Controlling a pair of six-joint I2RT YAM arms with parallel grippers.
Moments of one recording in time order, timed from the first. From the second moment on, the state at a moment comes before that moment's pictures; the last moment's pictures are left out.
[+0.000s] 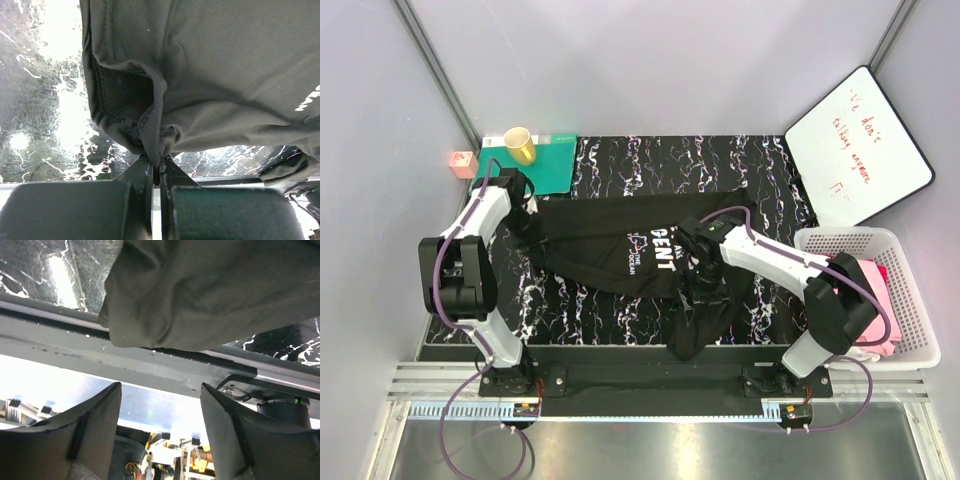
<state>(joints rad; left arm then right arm) 0.04 1.72 1.31 -1.10 0.19 -0.27 0.74 1.60 1.14 -1.15 -0.24 0.54</state>
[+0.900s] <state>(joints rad) 0.04 1.82 1.35 -1.09 0.19 -0.24 0.98 1.90 1.24 -1.05 -0.32 0.58</state>
